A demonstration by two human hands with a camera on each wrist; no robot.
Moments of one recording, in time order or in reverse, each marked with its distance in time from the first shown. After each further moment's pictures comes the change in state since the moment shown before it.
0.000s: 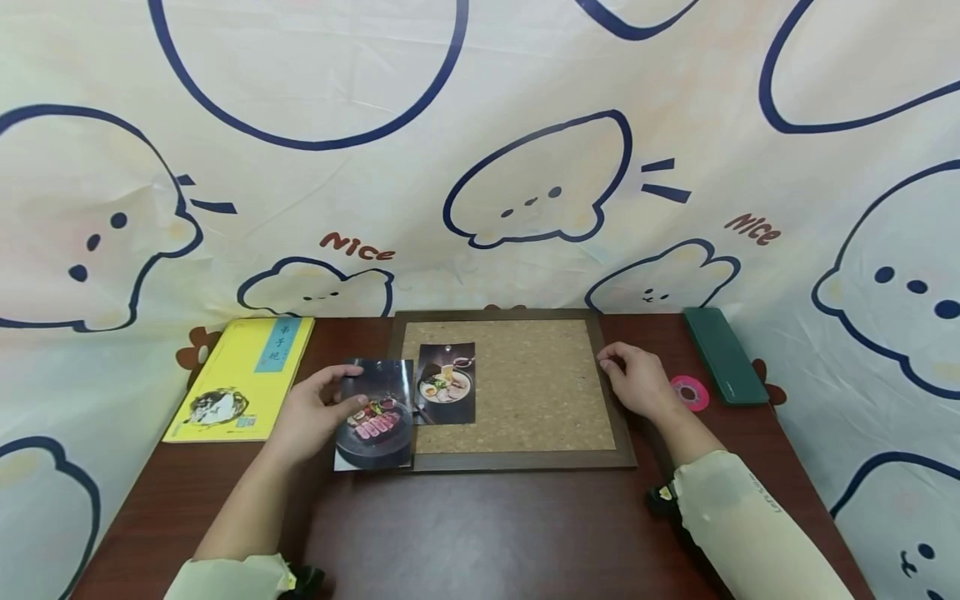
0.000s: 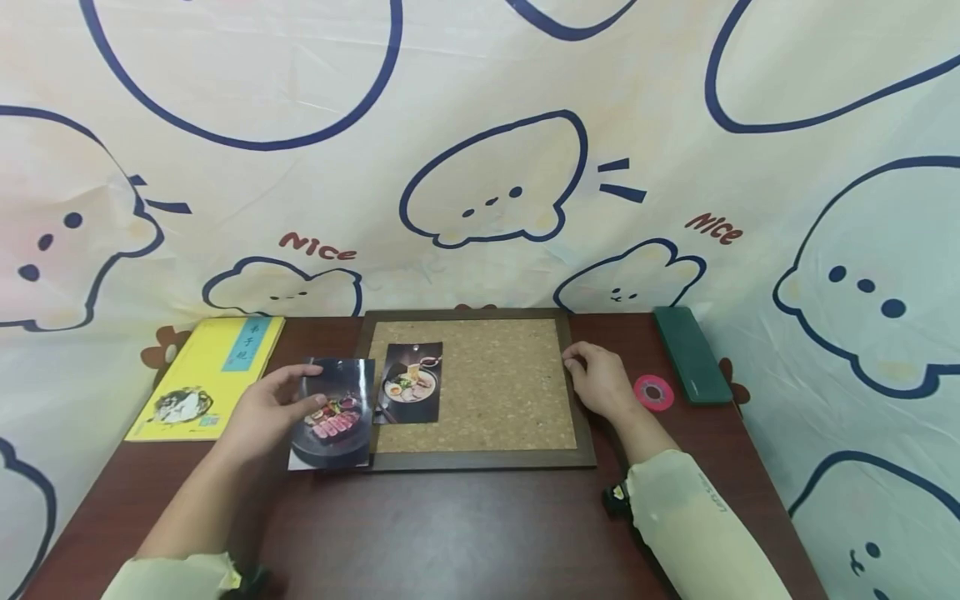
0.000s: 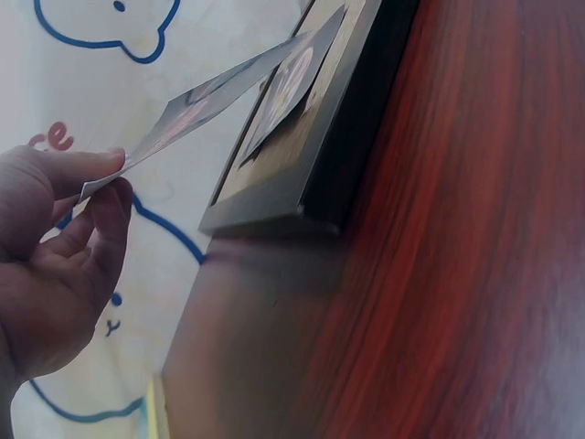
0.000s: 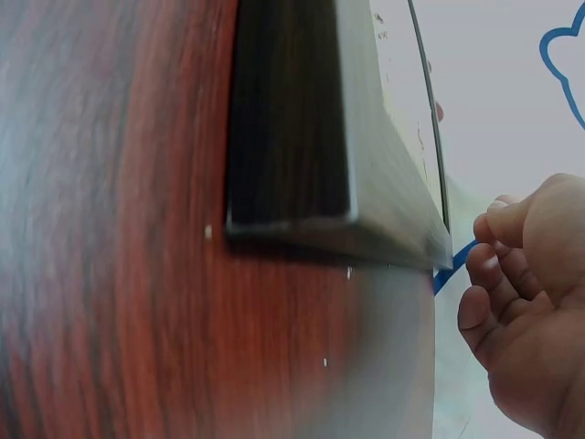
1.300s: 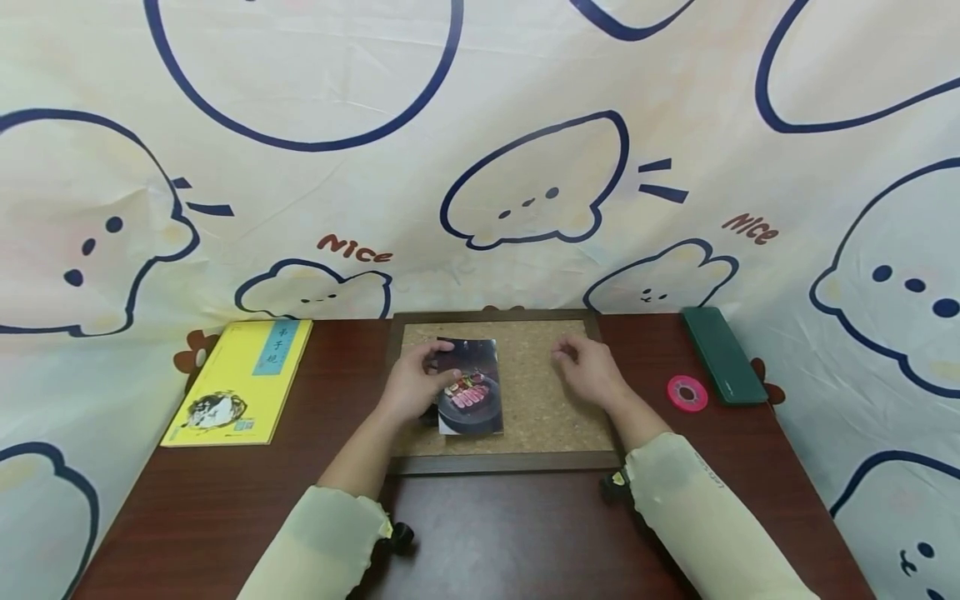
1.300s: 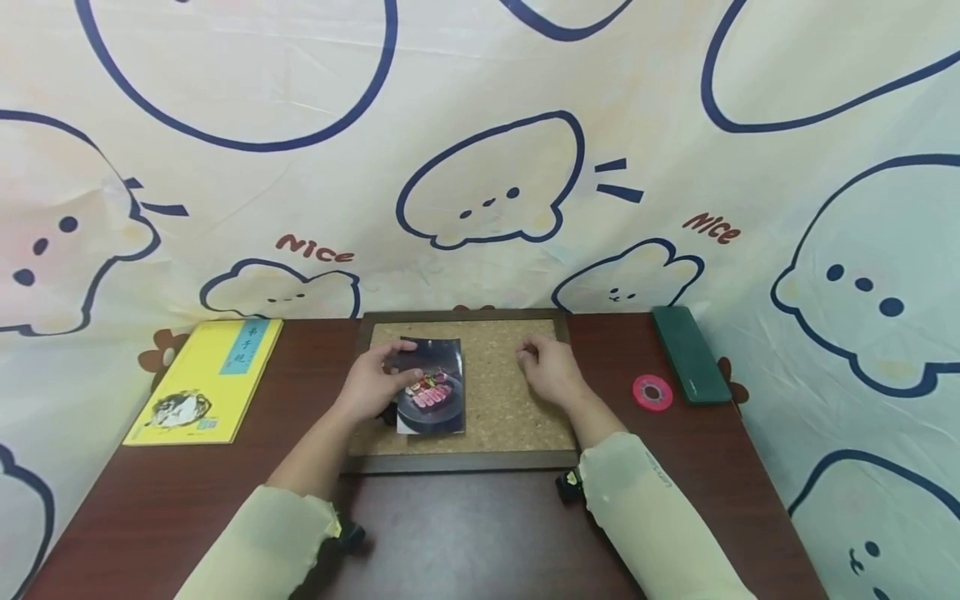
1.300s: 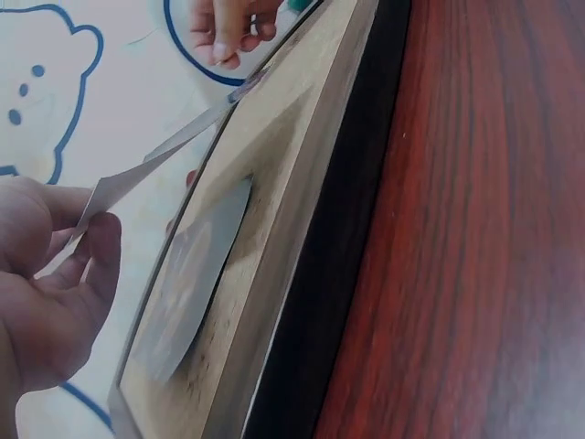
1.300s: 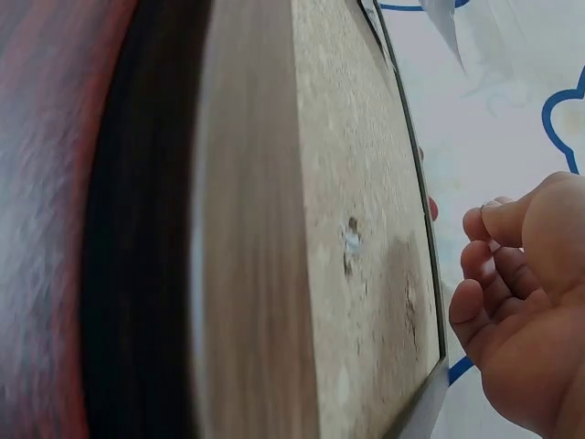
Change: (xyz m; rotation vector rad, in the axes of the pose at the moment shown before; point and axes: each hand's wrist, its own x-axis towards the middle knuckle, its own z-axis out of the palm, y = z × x) left_hand 0.066 0.058 0.113 -0.114 -0.033 0.112; right_hand 0.026 -0.051 0.035 0.092 -0.016 -0.085
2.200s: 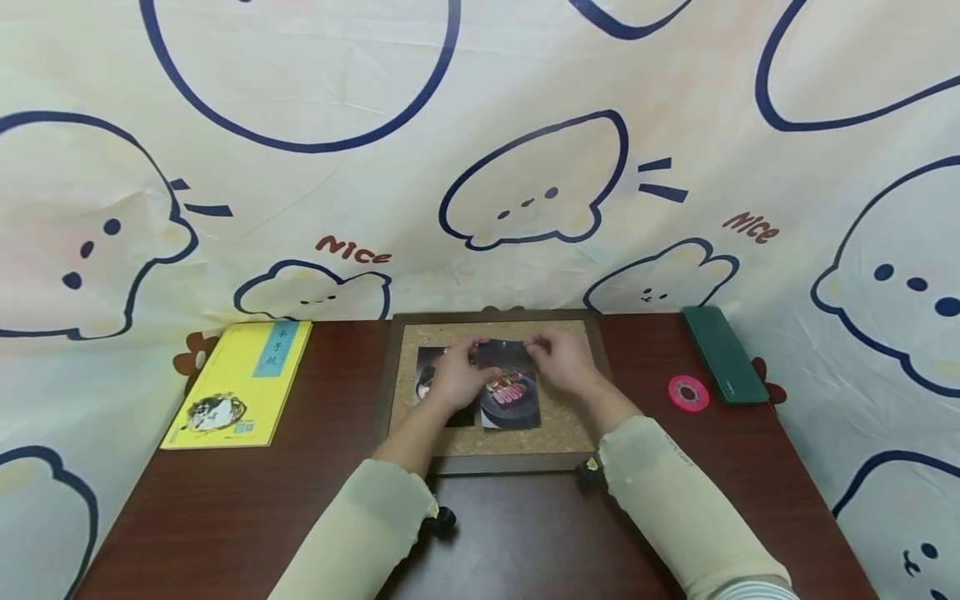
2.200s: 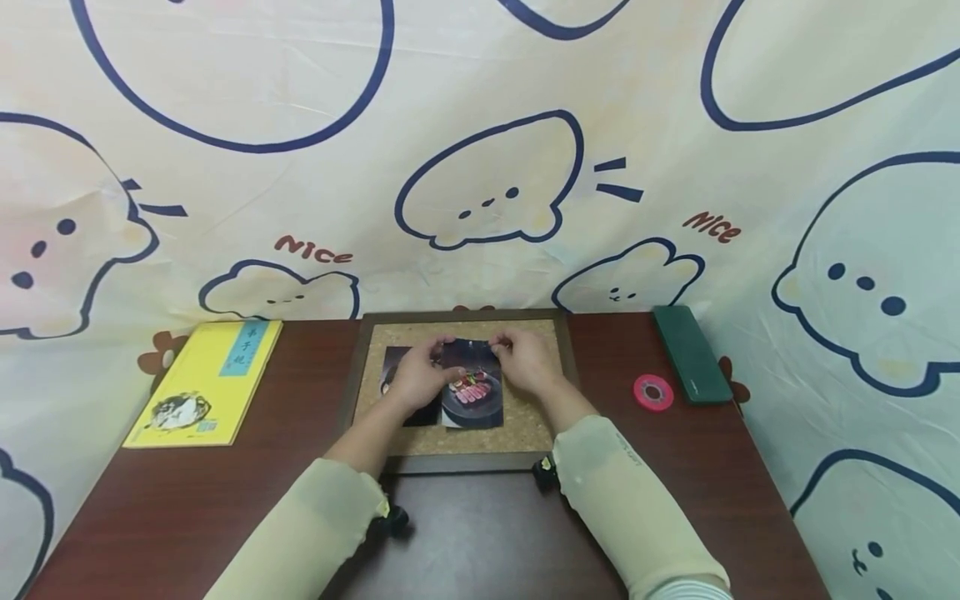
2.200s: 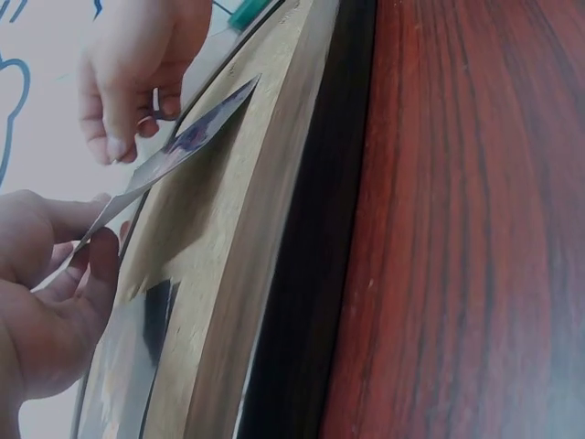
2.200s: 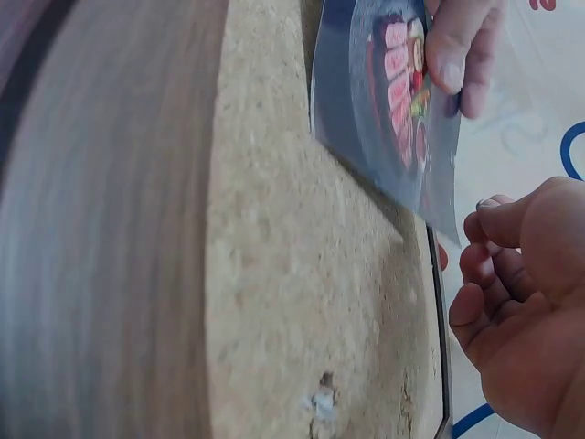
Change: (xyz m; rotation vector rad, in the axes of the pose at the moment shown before) left_hand 0.030 0.016 0.060 0.055 -0.047 -0.034; right_hand 0.027 -0.026 0.022 0.048 -0.086 0.089
